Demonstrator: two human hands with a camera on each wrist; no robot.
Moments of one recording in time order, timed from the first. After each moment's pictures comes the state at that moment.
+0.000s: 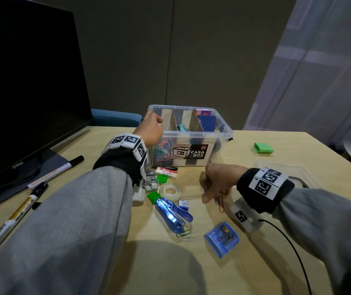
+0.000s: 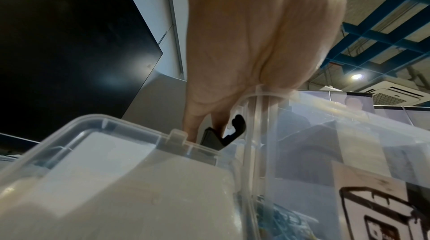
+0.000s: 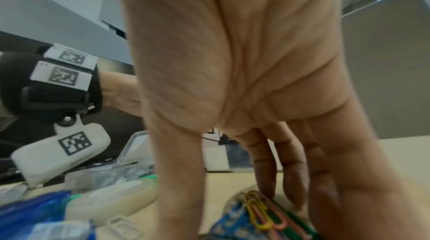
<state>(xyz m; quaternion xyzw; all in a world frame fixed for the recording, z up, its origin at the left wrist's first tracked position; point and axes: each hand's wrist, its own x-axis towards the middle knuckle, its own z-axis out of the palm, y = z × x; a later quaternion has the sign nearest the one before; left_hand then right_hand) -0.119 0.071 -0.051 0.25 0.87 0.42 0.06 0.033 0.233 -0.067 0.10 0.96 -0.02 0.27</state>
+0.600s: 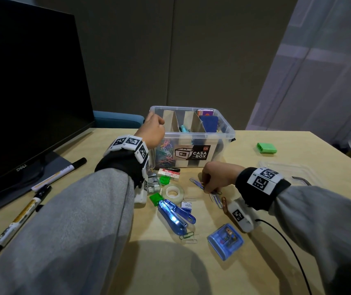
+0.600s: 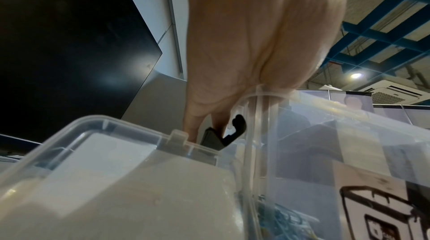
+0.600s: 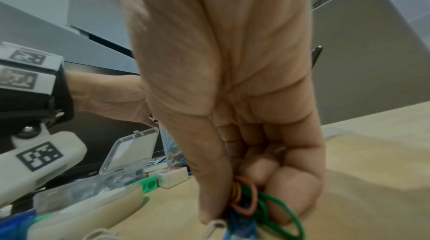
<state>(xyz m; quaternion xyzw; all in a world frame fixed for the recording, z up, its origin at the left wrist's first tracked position) -0.118 0.070 -0.050 0.25 0.87 0.42 0.06 0.018 0.235 -0.078 0.08 0.97 -0.04 0.20</state>
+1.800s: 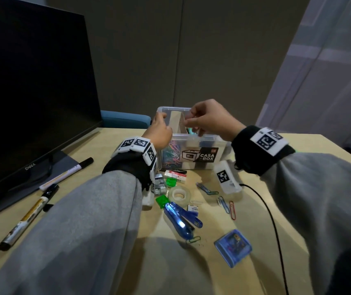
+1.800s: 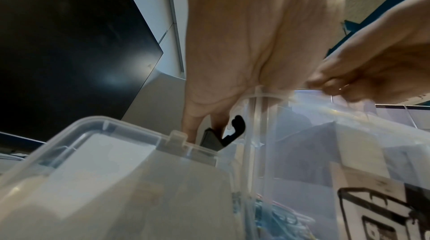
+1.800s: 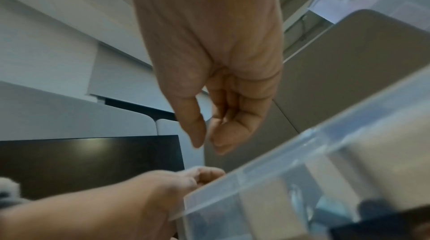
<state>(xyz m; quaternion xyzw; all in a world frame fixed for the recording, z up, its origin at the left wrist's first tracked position) -0.103 0.064 -0.039 0.22 0.86 0.45 0.10 -0.033 0.204 0.012 0.06 0.91 -0.39 -0.10</state>
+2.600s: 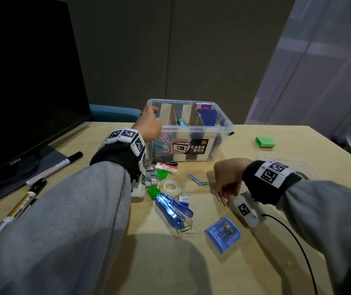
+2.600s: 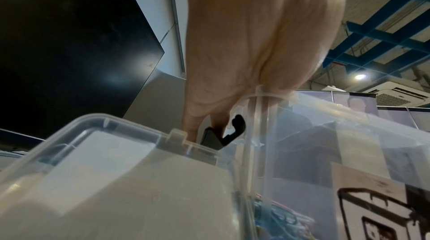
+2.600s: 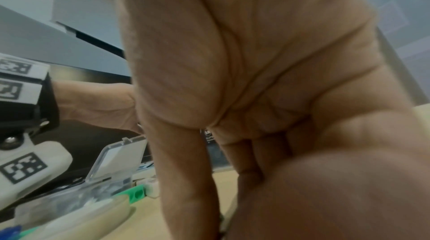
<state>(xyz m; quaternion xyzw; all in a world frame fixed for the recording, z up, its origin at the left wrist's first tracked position) -0.104 0.067 -0.042 0.22 0.87 0.44 0.08 0.031 0.251 -0.072 0.21 0.90 -0.14 0.35</state>
